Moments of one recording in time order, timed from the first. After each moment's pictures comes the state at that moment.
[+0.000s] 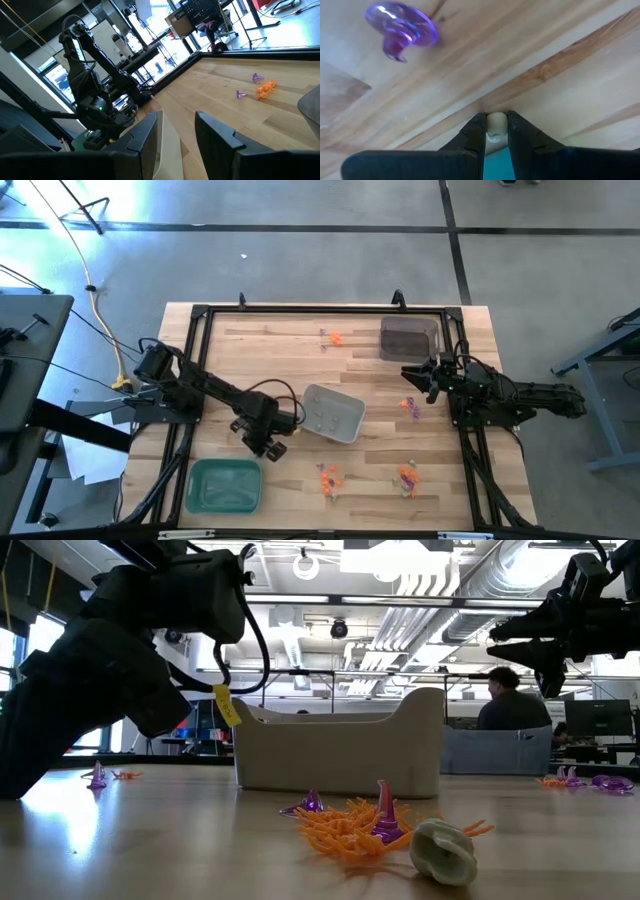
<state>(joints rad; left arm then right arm) -0.24 1.79 0.92 -0.71 0.42 -1.15 -0.08 0.04 0.02 0.02 0.18 0.60</state>
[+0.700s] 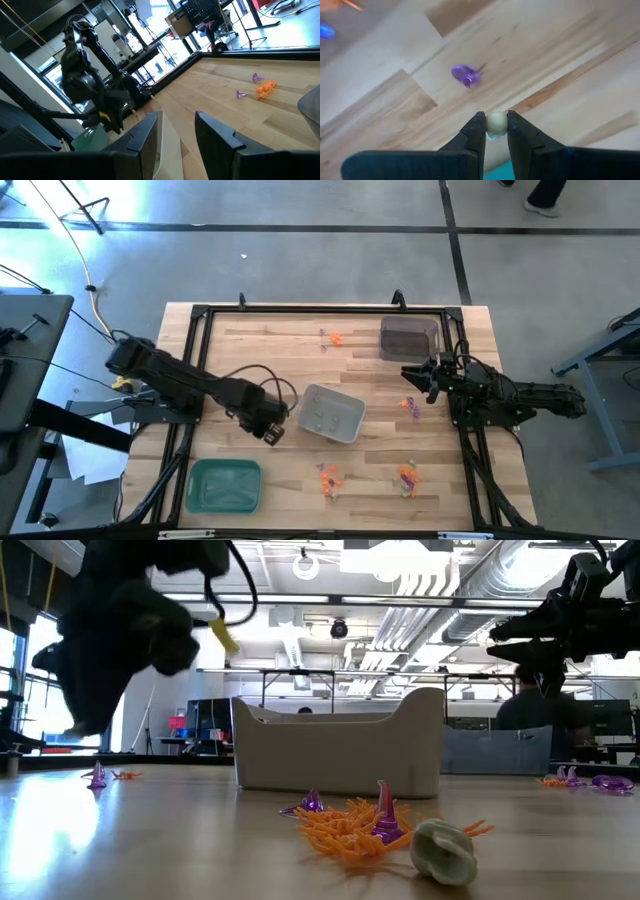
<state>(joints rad) -0.23 1.52 0.92 -0.82 0.16 -1.23 -0.08 0.04 0.02 0.02 0.18 0.60</state>
